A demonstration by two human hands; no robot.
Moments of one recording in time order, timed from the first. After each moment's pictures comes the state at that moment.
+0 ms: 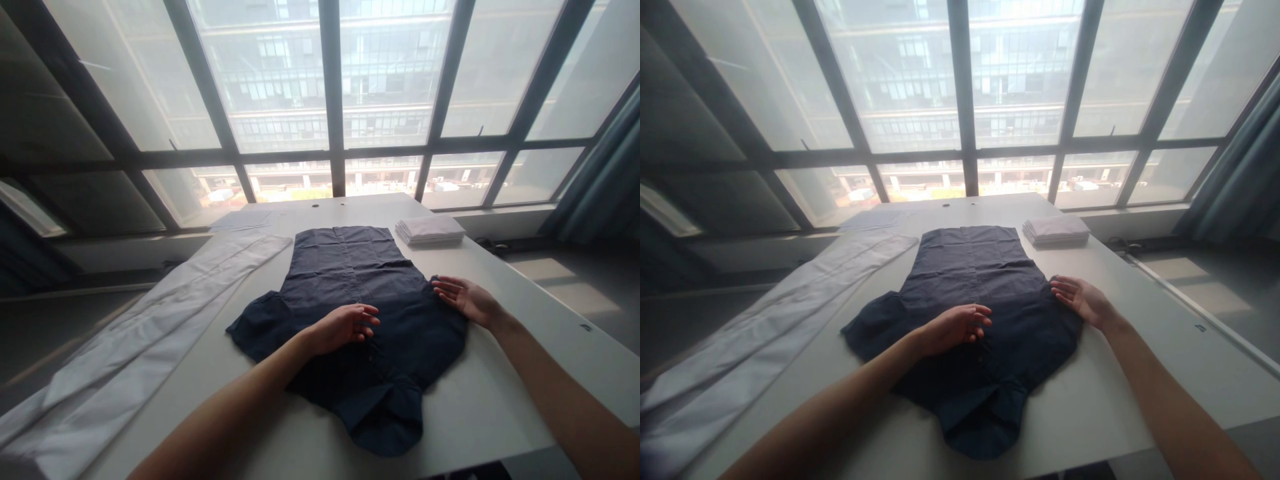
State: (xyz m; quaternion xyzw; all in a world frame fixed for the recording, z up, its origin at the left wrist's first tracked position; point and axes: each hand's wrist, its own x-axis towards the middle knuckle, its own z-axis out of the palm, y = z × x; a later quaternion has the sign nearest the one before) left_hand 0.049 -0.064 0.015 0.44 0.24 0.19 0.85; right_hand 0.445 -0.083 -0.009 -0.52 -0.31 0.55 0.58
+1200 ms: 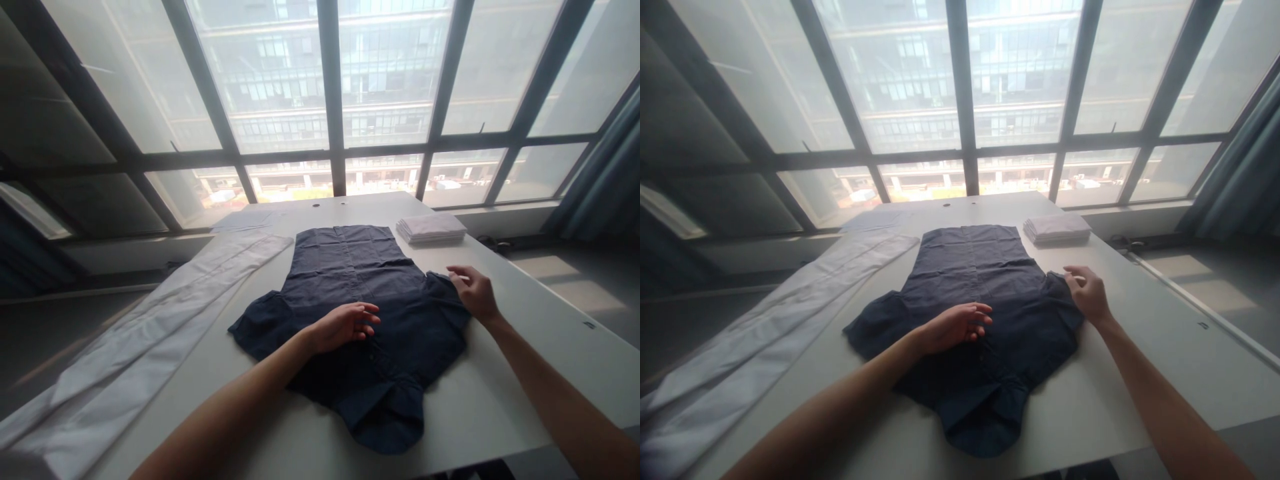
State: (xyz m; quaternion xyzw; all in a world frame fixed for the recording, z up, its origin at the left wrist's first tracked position) left_hand 0.049 -0.064 0.014 0.43 0.25 0.19 0.85; right_hand 0.426 -0.087 -0.003 -0.63 -0.54 0.10 0.55
